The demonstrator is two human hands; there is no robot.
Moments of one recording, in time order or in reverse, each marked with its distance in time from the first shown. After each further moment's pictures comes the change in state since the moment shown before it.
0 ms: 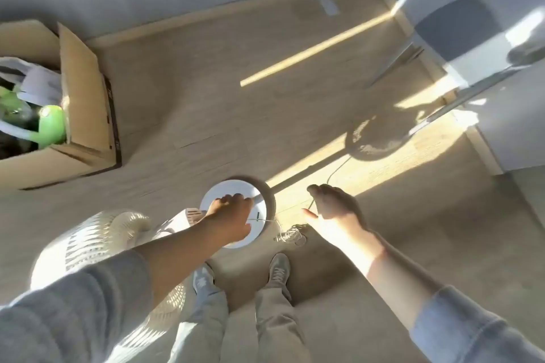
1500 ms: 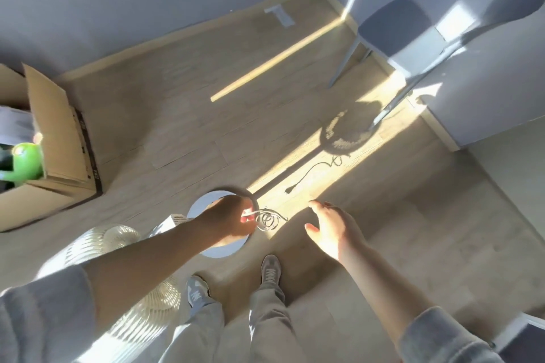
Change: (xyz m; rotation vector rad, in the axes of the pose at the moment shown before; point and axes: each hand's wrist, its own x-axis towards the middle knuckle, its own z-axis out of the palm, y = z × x) left_hand -0.067 0.070 -0.068 -0.369 0.071 0.144; right_hand -0.088 0.041 0.015 0.302 0.012 0.228
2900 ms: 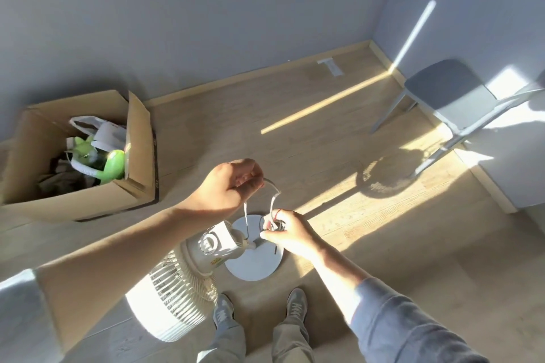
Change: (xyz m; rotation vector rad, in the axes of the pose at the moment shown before) left_hand -0.116 -0.011 -0.106 -0.334 0.511 0.207; right_hand 0.019 -0.131 0.027 0.597 -0.077 -0.351
